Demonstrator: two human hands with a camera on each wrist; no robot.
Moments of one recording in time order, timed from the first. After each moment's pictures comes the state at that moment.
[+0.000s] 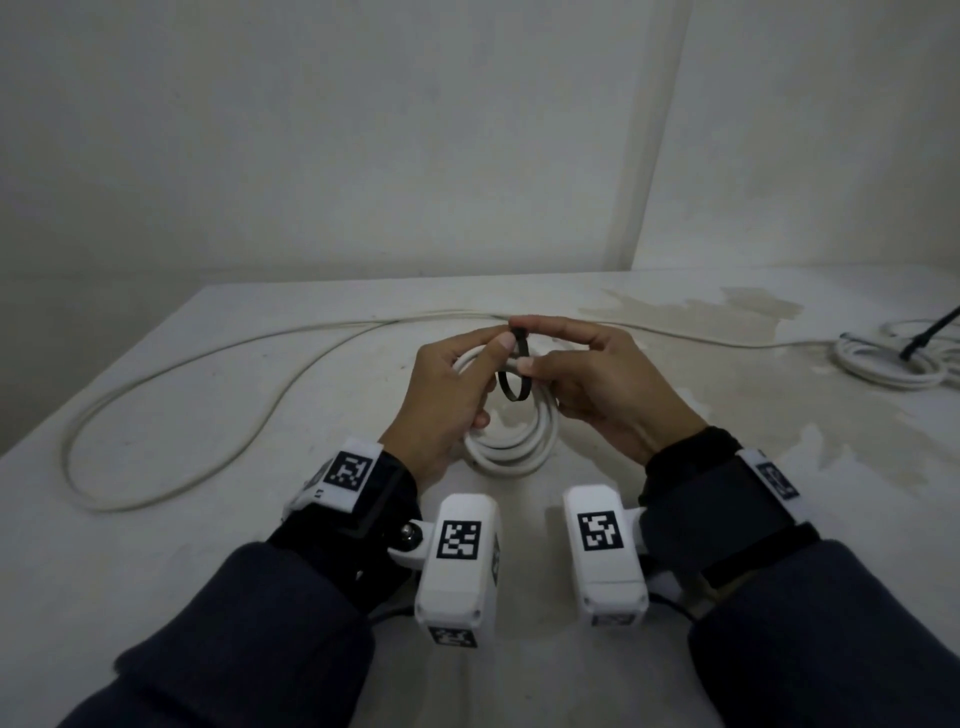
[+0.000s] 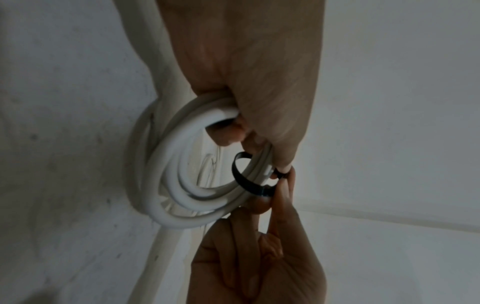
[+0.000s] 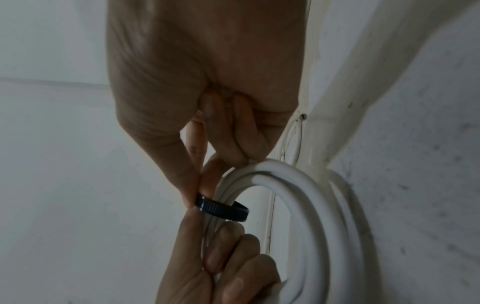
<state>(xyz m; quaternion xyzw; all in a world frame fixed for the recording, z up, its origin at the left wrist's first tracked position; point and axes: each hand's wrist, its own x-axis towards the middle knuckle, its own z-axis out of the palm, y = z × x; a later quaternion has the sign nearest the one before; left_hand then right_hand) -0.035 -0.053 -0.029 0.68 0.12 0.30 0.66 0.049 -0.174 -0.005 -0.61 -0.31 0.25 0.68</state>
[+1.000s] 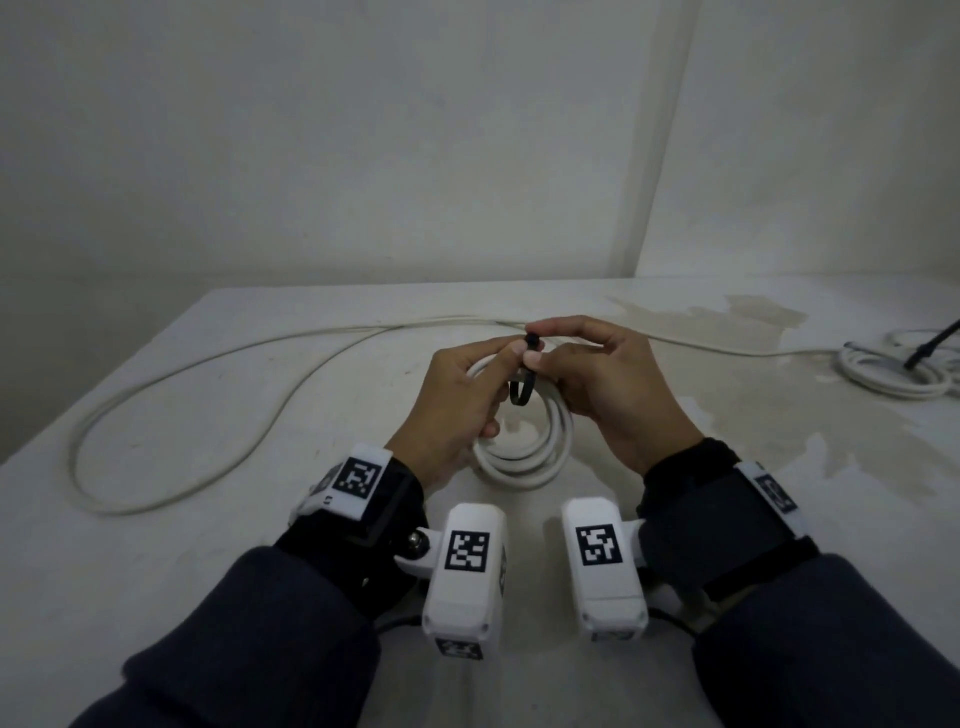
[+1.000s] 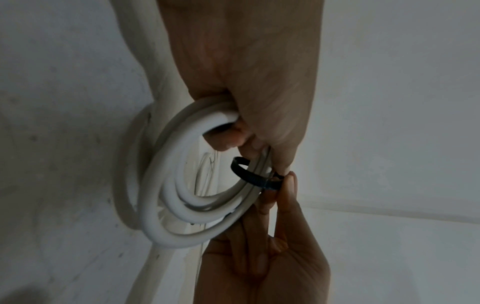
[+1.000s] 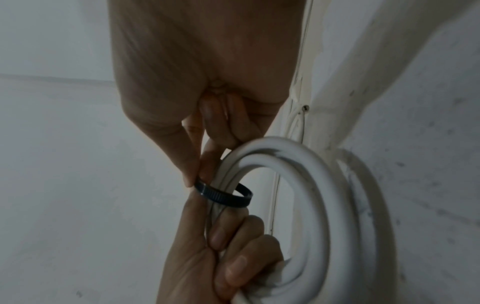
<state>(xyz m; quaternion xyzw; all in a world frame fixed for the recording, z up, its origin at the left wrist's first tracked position) -0.034 -0.054 -0.027 0.69 0.10 0.28 0.66 0.042 -0.170 -0.002 -0.61 -0.29 0.18 0.72</state>
